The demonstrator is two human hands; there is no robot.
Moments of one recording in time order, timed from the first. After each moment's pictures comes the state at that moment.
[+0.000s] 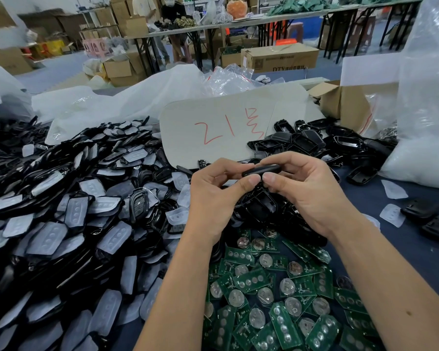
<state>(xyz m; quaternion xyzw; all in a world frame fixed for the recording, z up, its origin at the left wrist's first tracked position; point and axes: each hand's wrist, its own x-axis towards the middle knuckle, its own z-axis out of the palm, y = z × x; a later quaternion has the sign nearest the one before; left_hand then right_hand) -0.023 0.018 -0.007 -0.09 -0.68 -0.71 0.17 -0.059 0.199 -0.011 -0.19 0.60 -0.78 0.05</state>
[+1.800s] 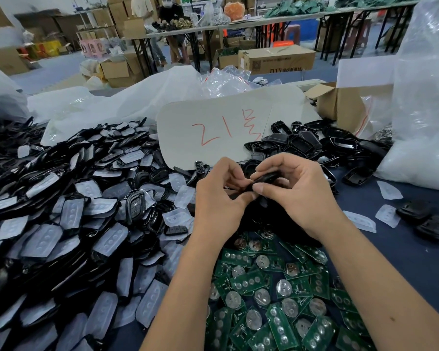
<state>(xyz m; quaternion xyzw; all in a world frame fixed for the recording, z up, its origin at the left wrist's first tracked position) -0.026 0.025 -0.019 -0.04 -0.81 -0.55 0.21 -0.054 0.192 -0.010 -0.21 0.69 -0.70 -0.03</state>
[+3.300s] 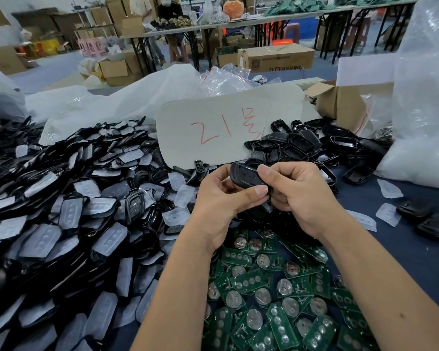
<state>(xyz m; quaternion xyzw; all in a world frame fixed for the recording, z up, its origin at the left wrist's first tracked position) -0.023 0.026 -0.009 -0.04 -0.56 -0.83 0.00 -0.061 0.189 -0.016 -0.17 0.63 -0.76 0.07</state>
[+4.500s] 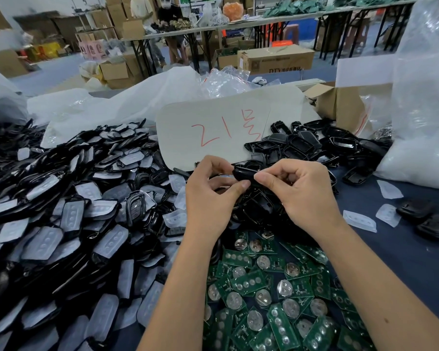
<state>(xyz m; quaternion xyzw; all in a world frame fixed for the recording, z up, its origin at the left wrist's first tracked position) -0.024 0.017 -0.013 -0.01 -0.75 -0.63 0.21 -0.057 0.190 -0.013 -0.18 0.78 -0.58 -0.17</state>
